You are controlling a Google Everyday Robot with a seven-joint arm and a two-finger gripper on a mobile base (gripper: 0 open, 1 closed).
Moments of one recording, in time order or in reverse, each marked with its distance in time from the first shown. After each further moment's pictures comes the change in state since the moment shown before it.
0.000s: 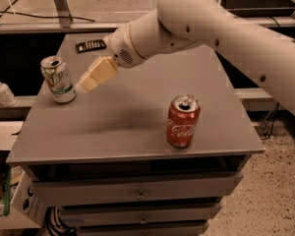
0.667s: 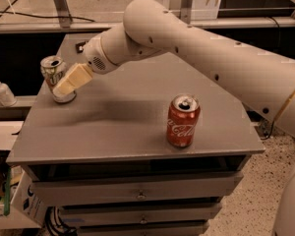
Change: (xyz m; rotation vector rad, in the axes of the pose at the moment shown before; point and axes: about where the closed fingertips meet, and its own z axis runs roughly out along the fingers) arm -0.009 -0.002 0.075 -0.032 -0.009 0.020
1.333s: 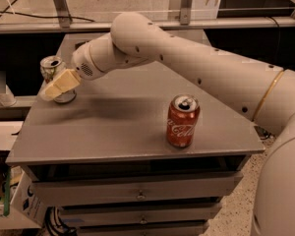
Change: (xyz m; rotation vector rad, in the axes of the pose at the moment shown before) arm -0.005 0.007 0.042 -0.032 -0.052 0.050
